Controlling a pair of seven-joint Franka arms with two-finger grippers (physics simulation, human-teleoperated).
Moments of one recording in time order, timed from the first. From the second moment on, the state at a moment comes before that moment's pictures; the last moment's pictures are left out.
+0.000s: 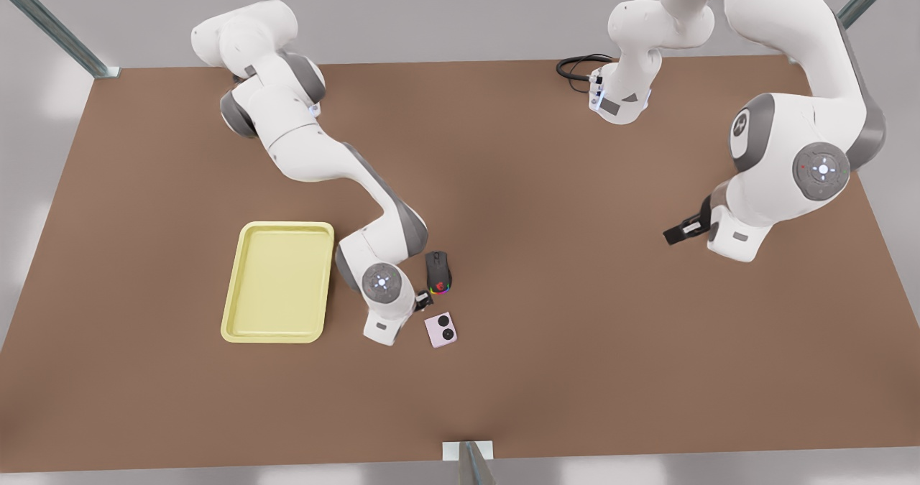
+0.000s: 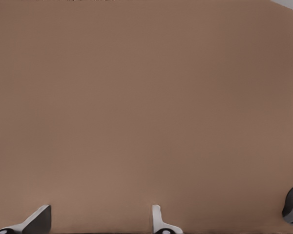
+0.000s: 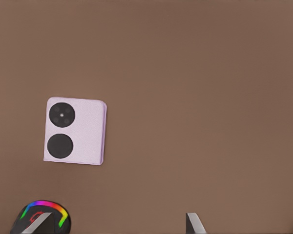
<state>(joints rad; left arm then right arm) -0.09 0.25 -0.06 -1.39 -0.03 1.47 -0.51 0.46 1.10 0.14 -0.81 -0.12 1.91 0.19</state>
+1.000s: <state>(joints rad) -0.09 0.35 -0.06 -1.35 -0.09 1.40 -0.05 0.52 1.31 0.23 -0.62 -0.22 1.96 0.45</state>
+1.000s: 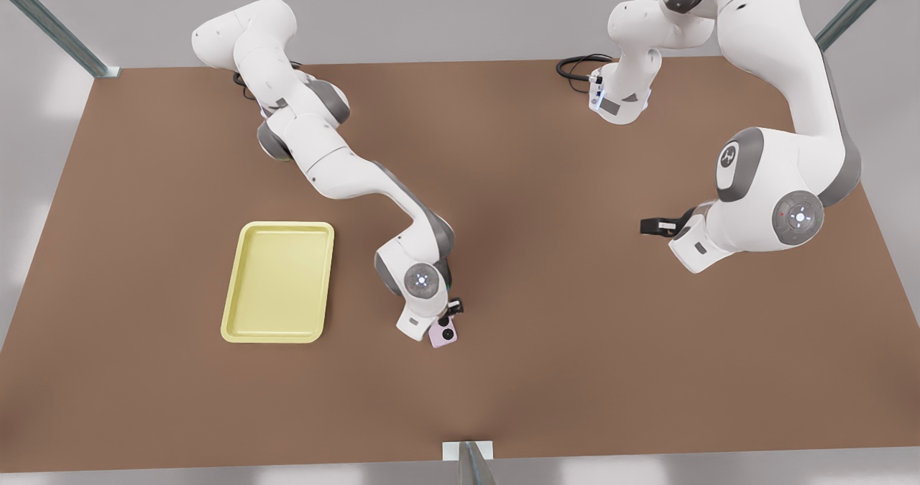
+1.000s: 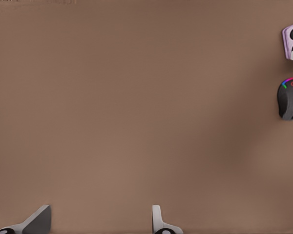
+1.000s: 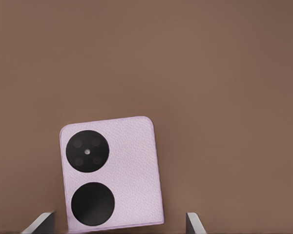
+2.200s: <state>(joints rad) -0.09 0.35 -0.06 -1.35 -0.09 1.42 0.04 0.52 1.35 0.18 -0.64 -0.23 2.18 0.26</state>
